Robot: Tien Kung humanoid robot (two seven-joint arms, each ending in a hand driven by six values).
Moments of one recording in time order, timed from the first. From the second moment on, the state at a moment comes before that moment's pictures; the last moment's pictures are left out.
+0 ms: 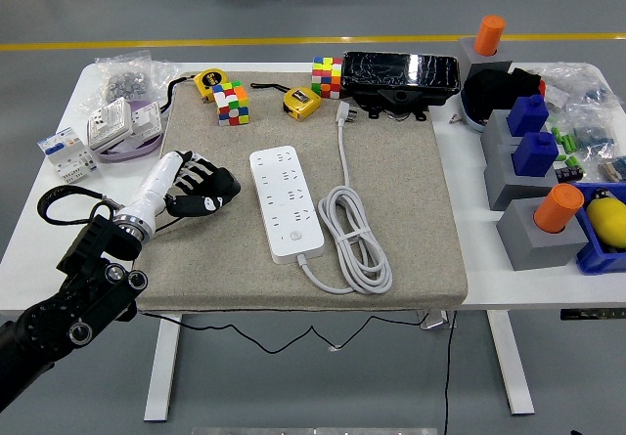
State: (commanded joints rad) left arm -0.45 0.22 -0.89 -1.00 1.54 0.34 0.00; right arm 0.00 -0.23 1.10 0.38 -0.67 -0.02 -0.12
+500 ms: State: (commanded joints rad) left arm -0.49 0.24 -0.78 -1.03 1.51 0.27 -0.02; right arm -0.01 -0.23 1.12 0.38 -0.68 -0.02 -0.12
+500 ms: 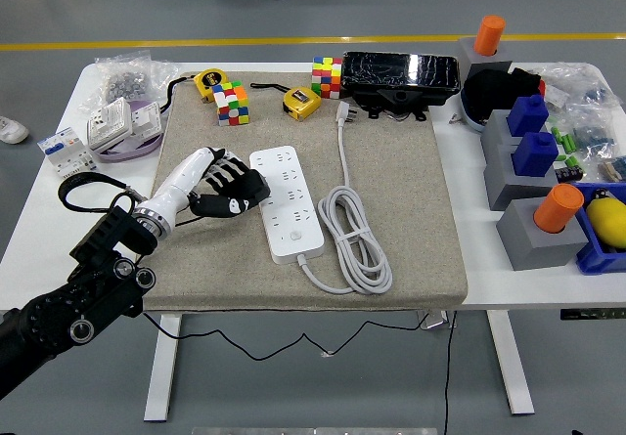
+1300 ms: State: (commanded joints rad) left arm -0.50 0.23 -0.75 -1.01 1.54 0.27 -0.01; right arm -0.01 -0.22 1.13 0.38 -0.68 -0.02 -0.12
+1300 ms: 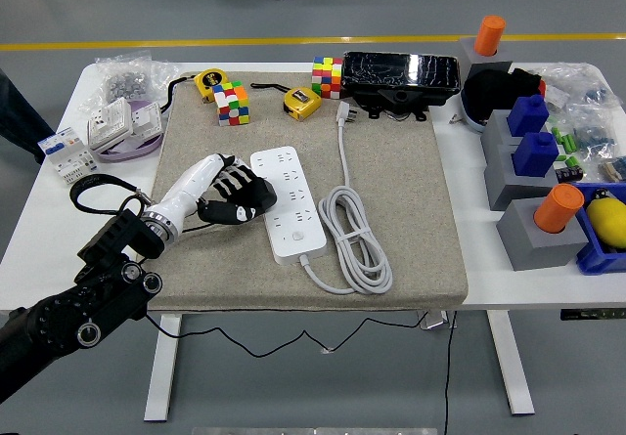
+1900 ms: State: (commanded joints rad) left arm -0.50 0.23 -0.76 -1.02 1.55 0.25 0.00; right arm -0.01 -0.23 1.13 0.38 -0.68 -0.02 -0.12
